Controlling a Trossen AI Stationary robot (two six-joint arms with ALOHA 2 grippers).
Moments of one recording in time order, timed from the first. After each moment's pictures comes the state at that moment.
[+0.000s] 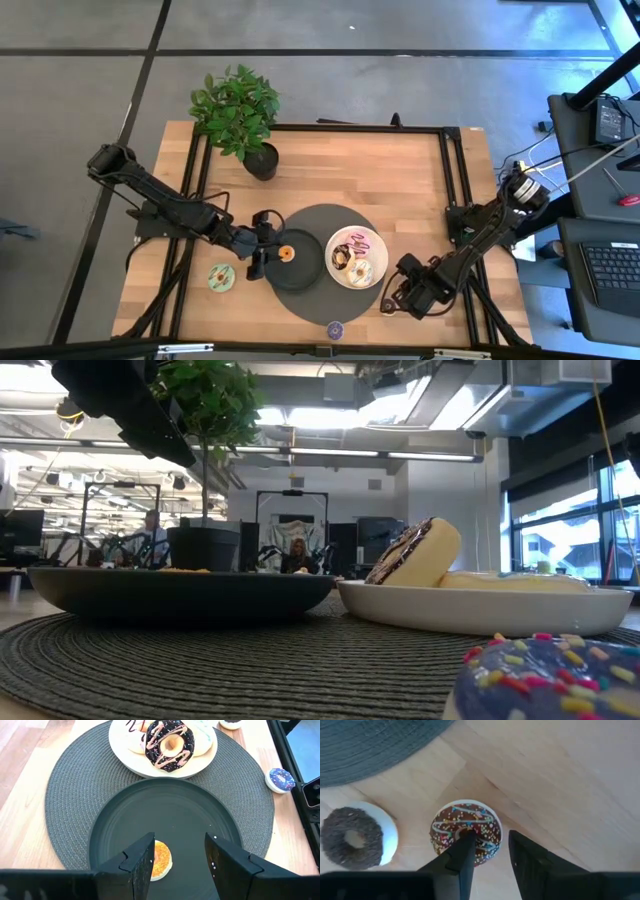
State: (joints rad) left arm -0.46 1.25 0.73 -0.24 -0.30 -0.45; right arm 0.82 1.65 0.91 -0.75 0.08 1.70
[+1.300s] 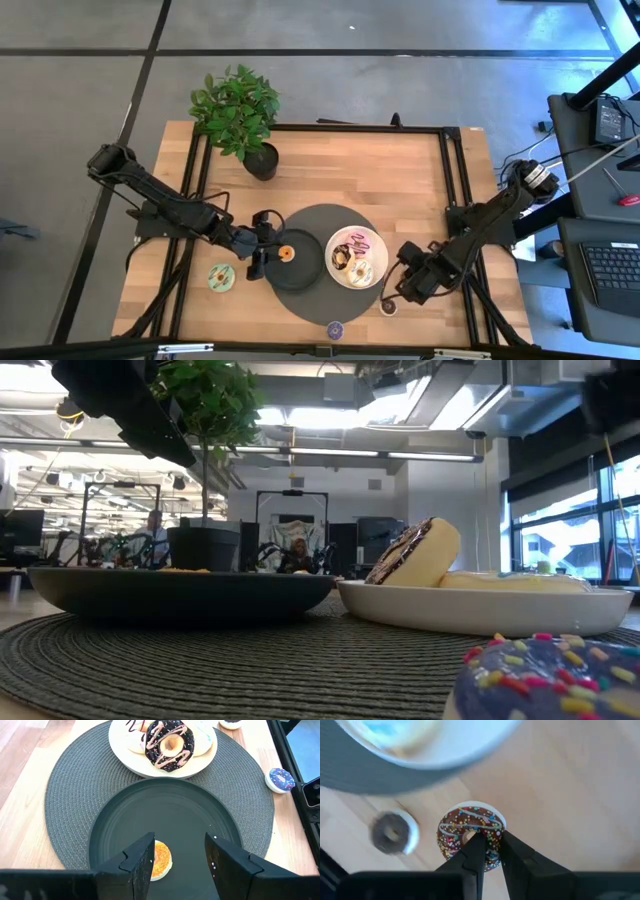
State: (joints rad) left arm -0.46 1.25 0.73 -0.24 -0.30 -0.45; right arm 0.74 1.49 0.95 -0.89 0.12 1.47
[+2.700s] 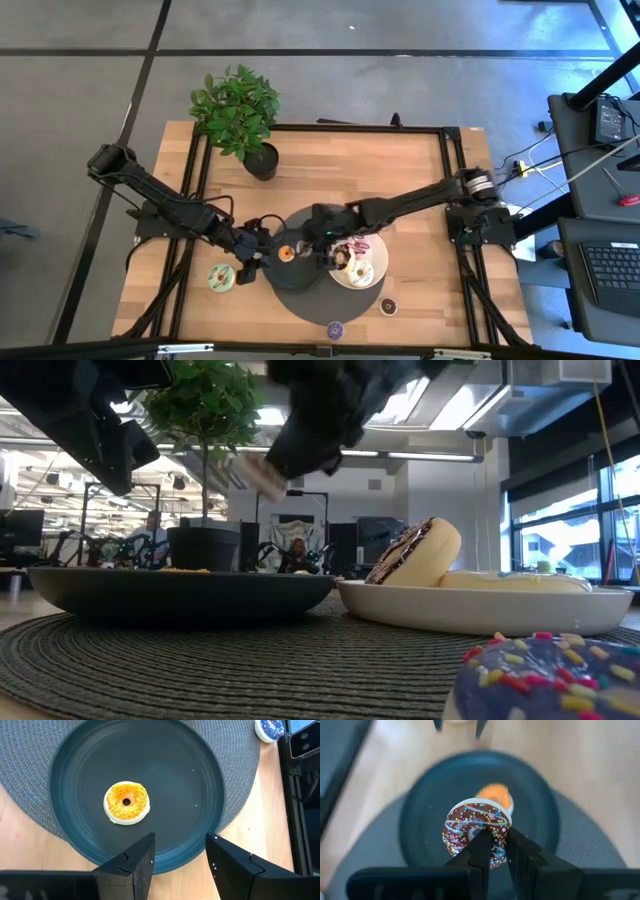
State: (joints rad) left arm -0.46 1.25 0.73 -0.39 -0.09 -0.57; right arm 0.18 1.95 1.45 -0.30 -0.01 0.10
